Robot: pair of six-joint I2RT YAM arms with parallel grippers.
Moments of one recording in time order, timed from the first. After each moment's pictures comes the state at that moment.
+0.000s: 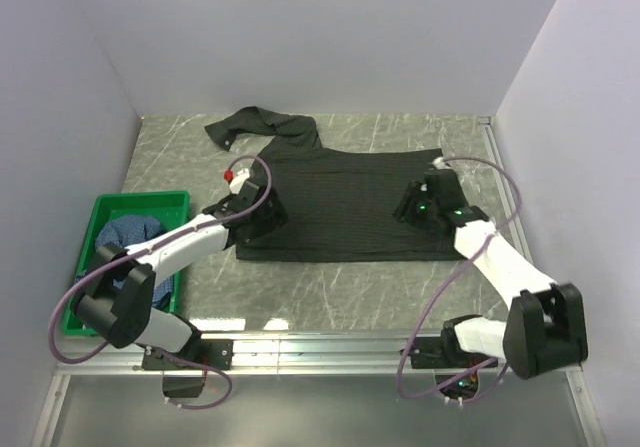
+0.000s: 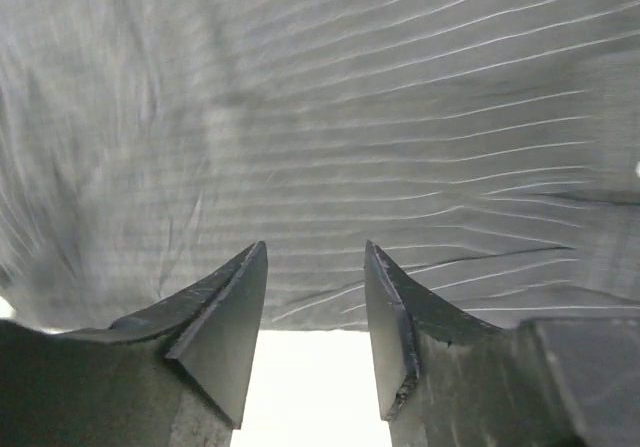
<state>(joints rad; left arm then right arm) -0.57 1.42 0.87 -0.28 -0.25 -0.95 0.18 1.20 0.76 -0.35 -0.04 0.57</state>
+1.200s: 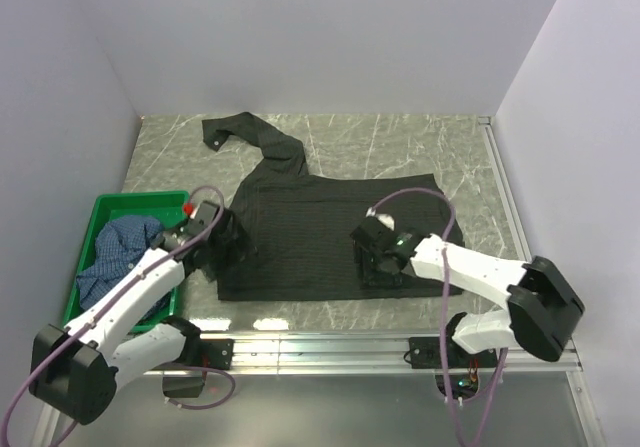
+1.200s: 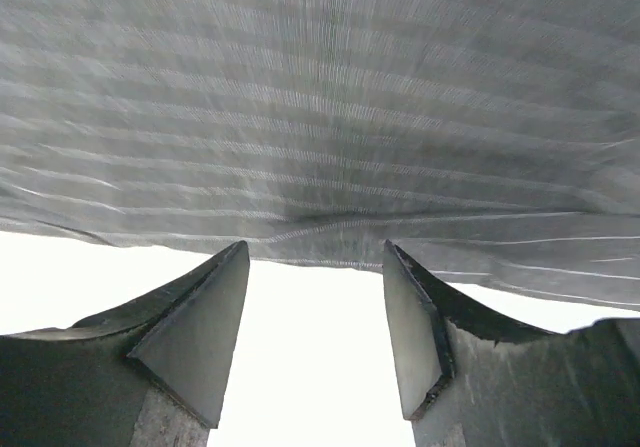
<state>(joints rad) -0.44 0.99 0.68 -0.76 -0.06 -0.98 0.84 1.33 0.75 -0.68 0.14 0.76</state>
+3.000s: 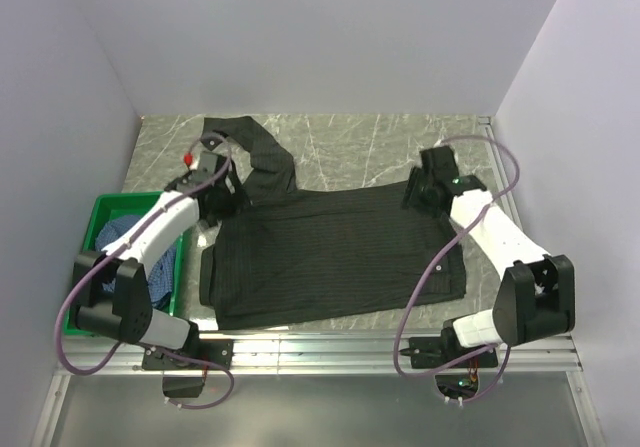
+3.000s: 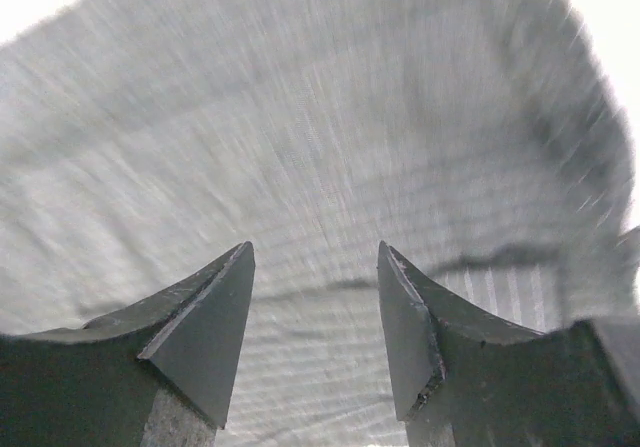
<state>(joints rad) -0.28 1.41 0.98 -0.65 -0.18 -0.75 0.23 1.38 1.00 -0.63 0.12 0.51</state>
